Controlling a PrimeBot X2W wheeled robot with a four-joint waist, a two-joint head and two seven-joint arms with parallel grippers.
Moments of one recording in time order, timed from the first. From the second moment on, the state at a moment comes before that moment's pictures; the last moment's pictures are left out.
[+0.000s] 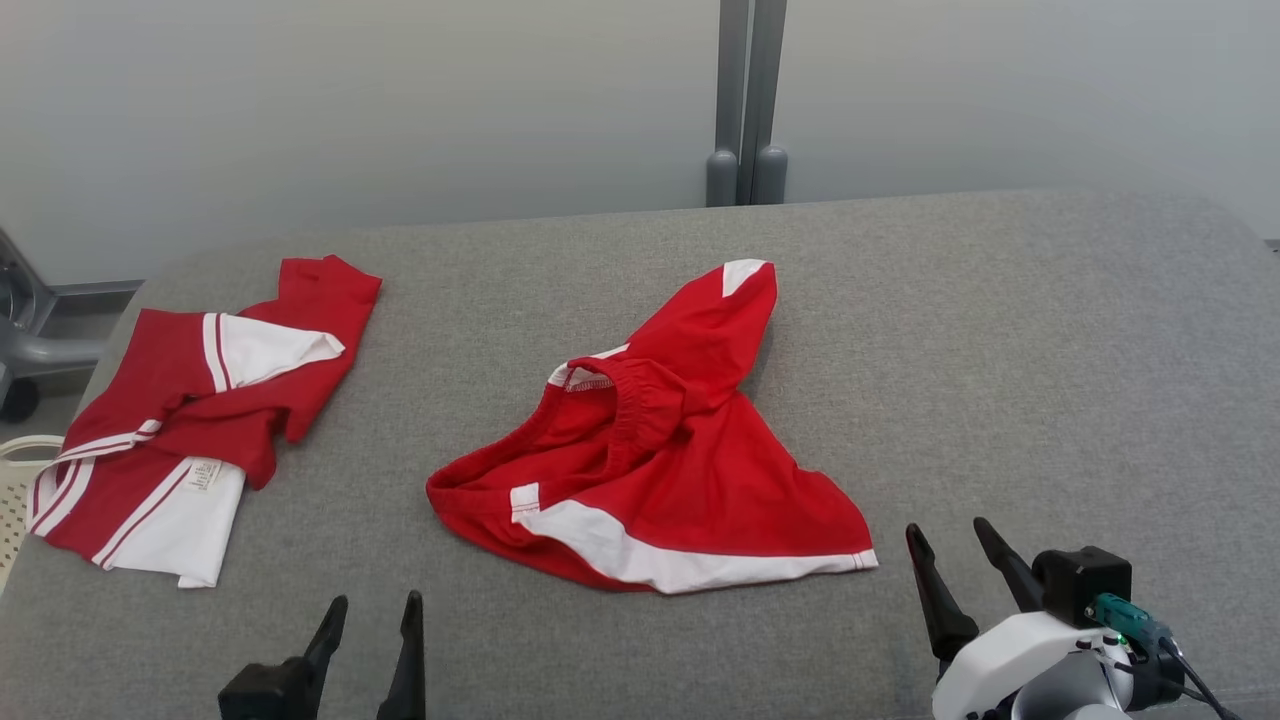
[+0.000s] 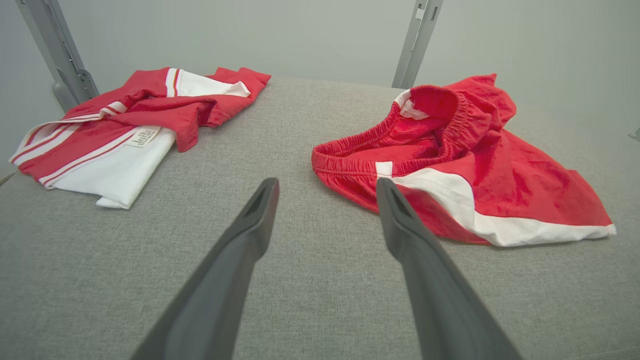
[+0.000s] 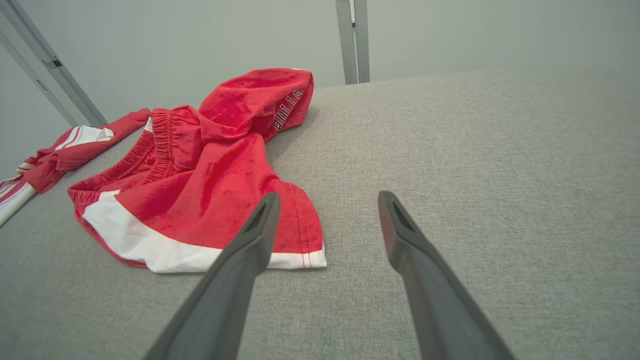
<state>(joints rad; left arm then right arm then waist) 0.14 0.14 -0.16 0.21 -0.34 -0.03 -0.20 0.00 -0.05 0.07 0.28 0.21 0.13 -0.13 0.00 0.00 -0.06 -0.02</state>
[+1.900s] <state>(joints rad) -0.52 0.21 -0.50 0.56 -0.31 -0.12 0.43 -0.26 -0.05 0.18 0.40 0.10 0.13 0.16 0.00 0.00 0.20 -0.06</state>
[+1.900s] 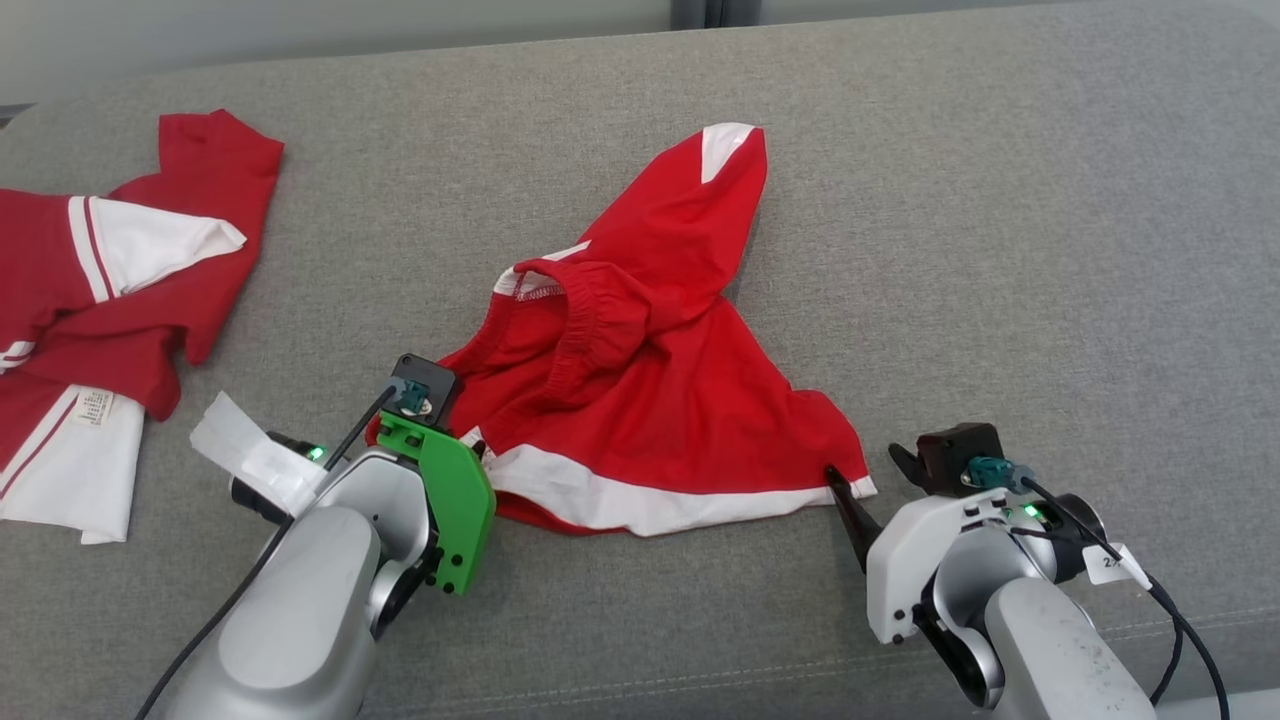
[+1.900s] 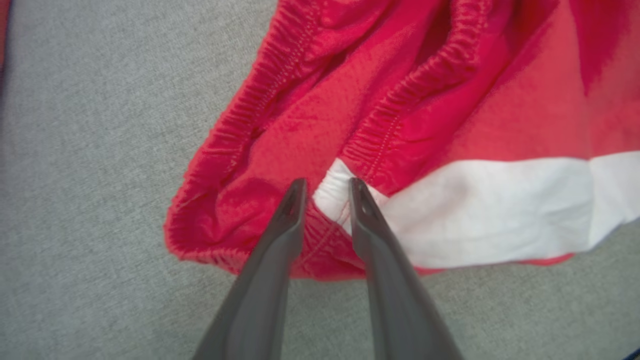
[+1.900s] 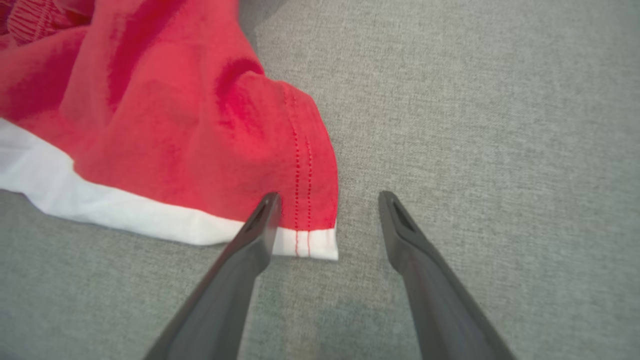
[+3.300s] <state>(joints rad) -0.54 0.22 -0.59 0.56 -0.37 -0.12 0.44 -0.25 -0.05 0.19 0.41 0.15 0.13 0.21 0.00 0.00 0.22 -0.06</state>
